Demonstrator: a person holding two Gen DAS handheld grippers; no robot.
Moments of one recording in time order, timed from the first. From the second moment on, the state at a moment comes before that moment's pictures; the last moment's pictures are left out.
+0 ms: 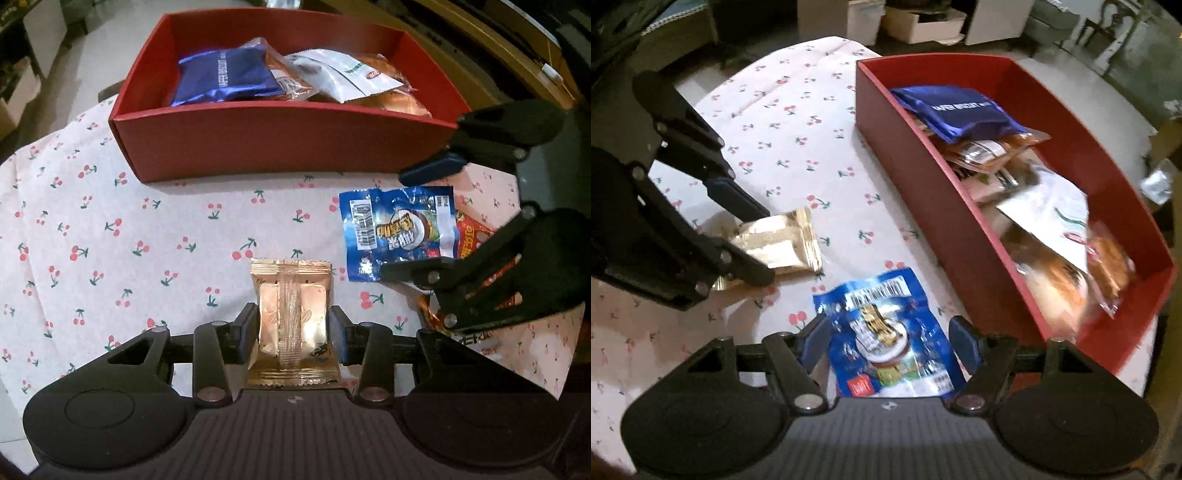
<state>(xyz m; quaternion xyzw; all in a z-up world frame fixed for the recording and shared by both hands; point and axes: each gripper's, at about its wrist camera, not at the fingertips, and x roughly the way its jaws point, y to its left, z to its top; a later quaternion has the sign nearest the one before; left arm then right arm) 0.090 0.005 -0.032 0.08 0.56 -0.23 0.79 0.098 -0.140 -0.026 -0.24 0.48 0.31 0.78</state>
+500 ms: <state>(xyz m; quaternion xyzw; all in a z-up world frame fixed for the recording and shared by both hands) 0.088 -0.004 -0.034 0.12 0.55 -0.23 0.79 0.090 -0.137 -0.034 -0.24 0.48 0.29 0.79</state>
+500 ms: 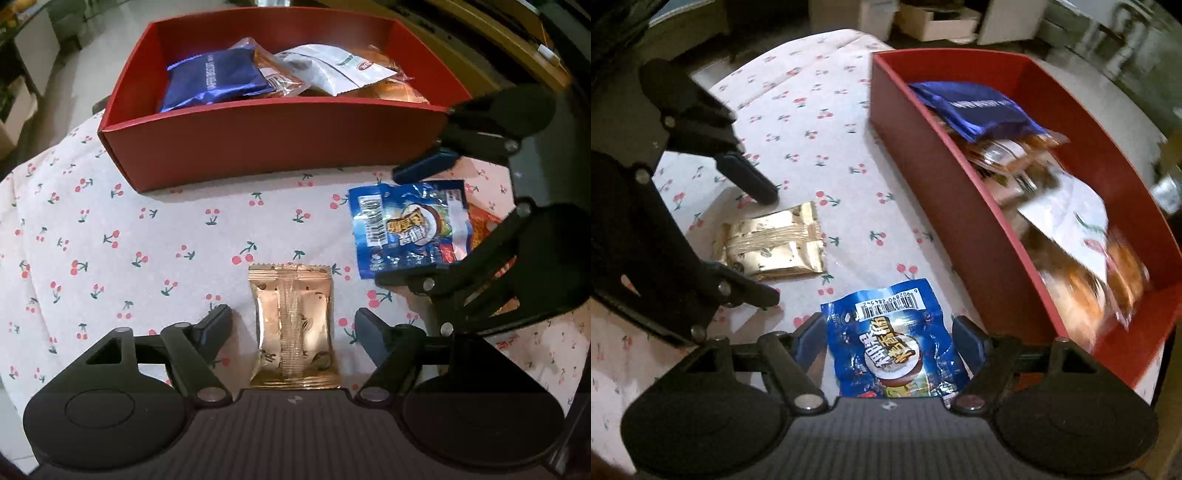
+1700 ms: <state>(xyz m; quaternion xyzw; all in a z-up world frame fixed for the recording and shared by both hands) 0.059 -0.001 0.002 0.10 0.51 -0.21 0.83 0.031 -0.168 0.010 -0.06 0.46 0.13 0.88</state>
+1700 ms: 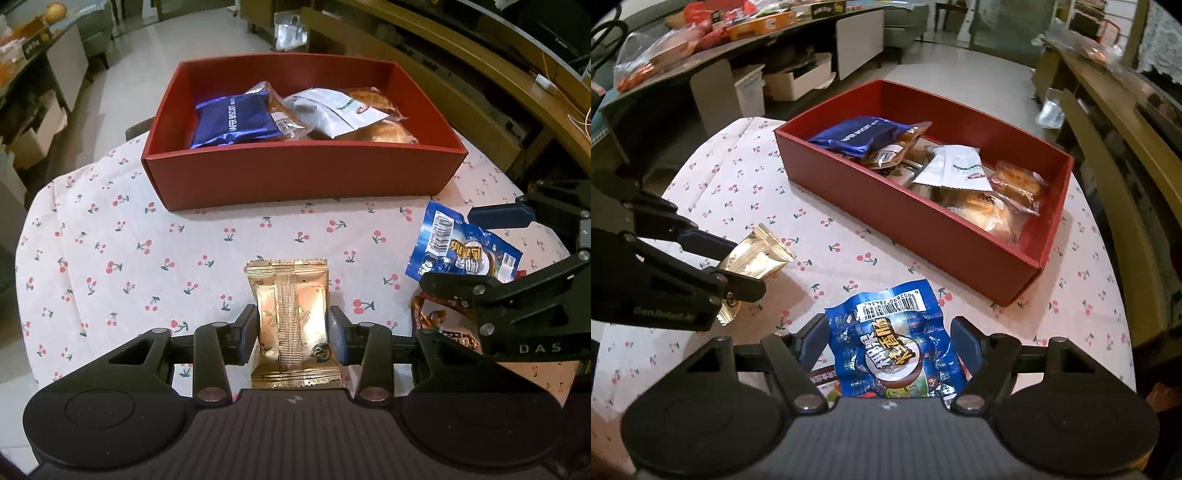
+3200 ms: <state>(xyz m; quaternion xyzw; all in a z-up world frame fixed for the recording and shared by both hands) 0.075 -0.024 0.032 0.10 0.46 -0.20 0.86 0.049 -0.190 0.040 0.02 0.40 0.06 0.91</state>
